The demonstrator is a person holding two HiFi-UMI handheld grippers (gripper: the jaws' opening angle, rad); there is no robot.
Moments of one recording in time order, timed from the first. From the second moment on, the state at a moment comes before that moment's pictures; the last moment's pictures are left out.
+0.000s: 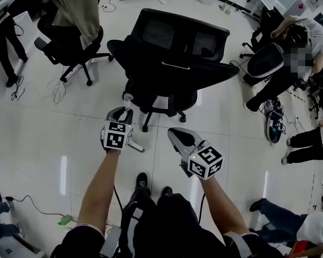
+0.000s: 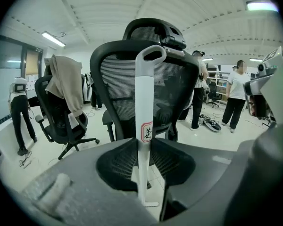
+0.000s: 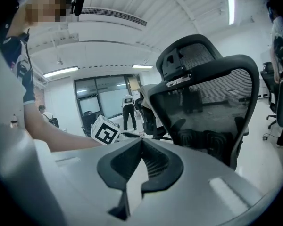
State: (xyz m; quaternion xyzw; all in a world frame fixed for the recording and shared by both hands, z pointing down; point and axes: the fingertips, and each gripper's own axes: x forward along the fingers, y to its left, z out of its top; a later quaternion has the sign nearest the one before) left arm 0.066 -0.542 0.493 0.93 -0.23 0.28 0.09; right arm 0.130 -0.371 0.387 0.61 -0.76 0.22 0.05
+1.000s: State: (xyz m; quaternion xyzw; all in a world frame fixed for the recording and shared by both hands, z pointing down) left arm 0.205 -0.612 0.516 0.92 -0.24 0.29 0.09; right arm 0.245 -0.408 0.391 0.60 -0.77 0.22 0.02
